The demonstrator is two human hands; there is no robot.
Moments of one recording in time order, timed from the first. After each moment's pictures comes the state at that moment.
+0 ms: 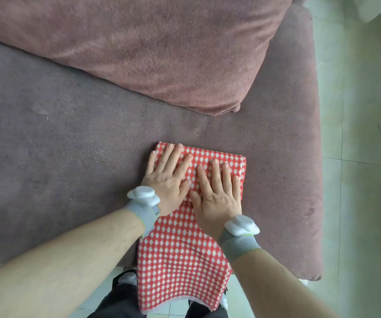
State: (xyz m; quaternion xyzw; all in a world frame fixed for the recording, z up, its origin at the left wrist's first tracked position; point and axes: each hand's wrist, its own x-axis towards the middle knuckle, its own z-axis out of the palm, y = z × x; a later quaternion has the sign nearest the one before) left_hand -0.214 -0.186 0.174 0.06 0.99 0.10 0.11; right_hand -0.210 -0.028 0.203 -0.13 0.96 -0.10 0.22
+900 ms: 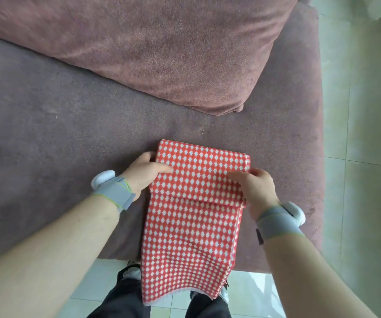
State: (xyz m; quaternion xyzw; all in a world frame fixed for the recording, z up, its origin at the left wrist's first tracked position) left_hand -0.241 -0.234 0.213 -0.38 0.63 0.61 0.29; right_hand -0.271 0.017 0.236 0.35 0.75 -0.49 0.29
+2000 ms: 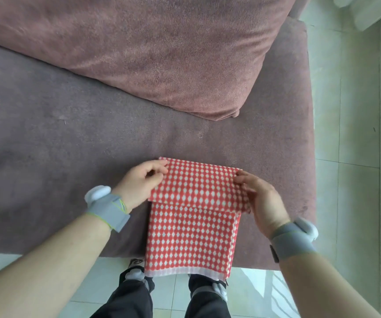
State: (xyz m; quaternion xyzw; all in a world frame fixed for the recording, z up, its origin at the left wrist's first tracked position) left_hand -0.205 -0.244 0.237 -0.21 0.74 0.60 0.20; right_hand -0.244 0.033 0.274 0.27 0.68 -0.60 0.32
